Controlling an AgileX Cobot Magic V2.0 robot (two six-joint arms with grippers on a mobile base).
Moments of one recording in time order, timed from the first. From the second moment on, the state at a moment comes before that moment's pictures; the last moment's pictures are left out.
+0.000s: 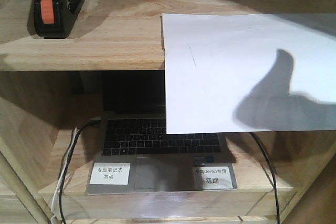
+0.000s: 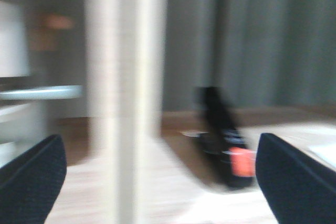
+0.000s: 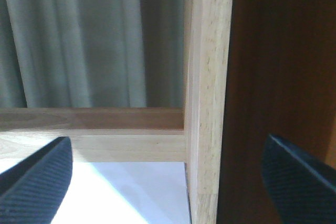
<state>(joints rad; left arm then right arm) -0.14 0.60 -1.14 -0.09 0.63 0.03 0.02 0.66 -1.14 -0.02 0.59 0.02</state>
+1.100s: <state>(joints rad) -0.63 0.99 -1.26 0.02 0.51 -0.12 0.02 0.66 -1.14 -0.02 0.59 0.02</state>
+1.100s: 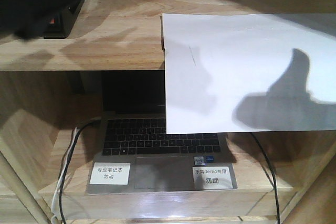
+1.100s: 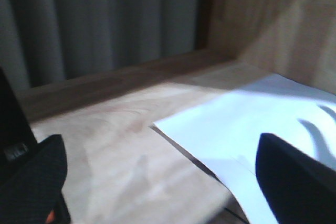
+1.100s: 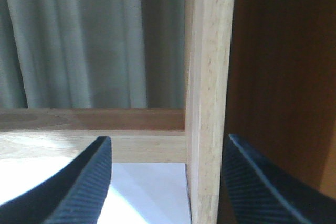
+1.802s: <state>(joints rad) -0.62 1.55 -2.01 0.44 1.18 -0.50 0.02 0.66 -1.14 -0.02 0.59 0.02</state>
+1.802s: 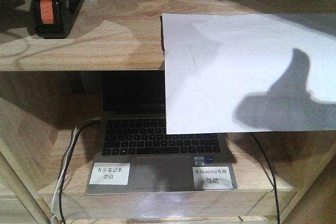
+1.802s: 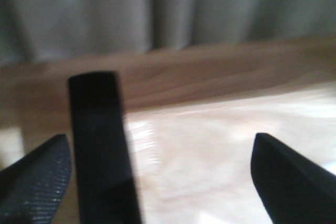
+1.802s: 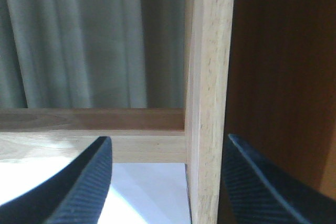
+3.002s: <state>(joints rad) -0.51 1.69 -2.08 0.36 1.27 -0.50 0.02 0.66 -1.14 -0.02 0.59 0.02</state>
